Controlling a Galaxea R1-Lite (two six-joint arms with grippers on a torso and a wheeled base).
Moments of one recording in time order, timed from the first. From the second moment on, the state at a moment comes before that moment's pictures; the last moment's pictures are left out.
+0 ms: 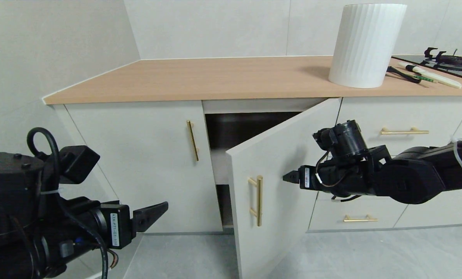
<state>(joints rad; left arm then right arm) -0.55 1.24 -0.61 -0.11 0.26 -0.33 0.55 1.91 -1.13 -0.12 -0.12 0.46</state>
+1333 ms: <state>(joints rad) -0.55 1.25 -0.61 -0.11 0.26 -0.33 0.56 2.20 -1.51 -0.21 -0.30 0.92</state>
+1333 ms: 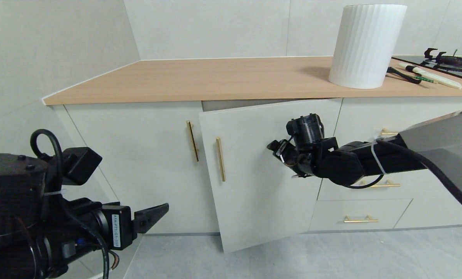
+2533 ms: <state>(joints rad) -0.55 1.25 -0.61 -0.11 0.26 -0.33 0.49 2.32 -1.63 -0.21 -0.43 0.92</state>
